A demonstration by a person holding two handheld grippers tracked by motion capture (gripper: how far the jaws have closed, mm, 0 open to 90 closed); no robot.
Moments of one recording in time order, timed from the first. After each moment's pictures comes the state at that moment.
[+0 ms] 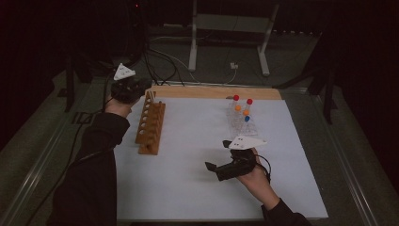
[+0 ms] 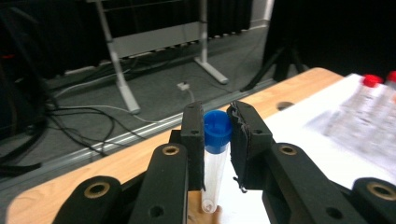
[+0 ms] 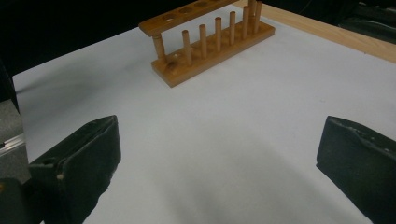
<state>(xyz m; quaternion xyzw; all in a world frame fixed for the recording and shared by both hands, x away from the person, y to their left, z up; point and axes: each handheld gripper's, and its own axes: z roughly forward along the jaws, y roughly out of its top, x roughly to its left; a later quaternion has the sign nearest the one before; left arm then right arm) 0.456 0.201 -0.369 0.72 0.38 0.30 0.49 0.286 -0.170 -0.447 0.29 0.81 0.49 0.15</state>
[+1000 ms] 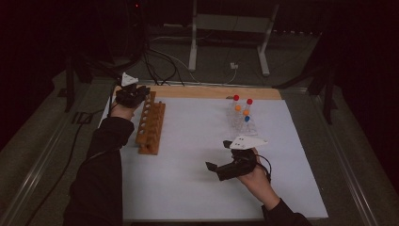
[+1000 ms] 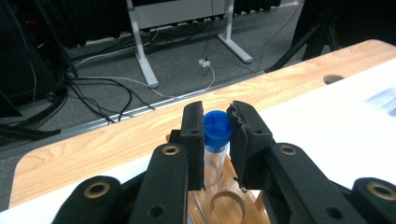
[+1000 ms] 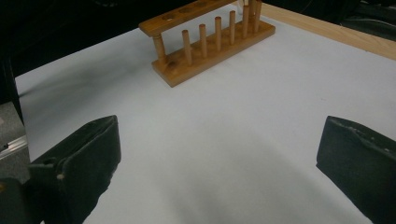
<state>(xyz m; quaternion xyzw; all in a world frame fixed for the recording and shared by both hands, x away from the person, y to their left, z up) 0.486 0.207 -0.429 0.72 0.43 0.30 0.45 0.287 -0.172 -0.448 0.30 0.81 0.49 0.14</state>
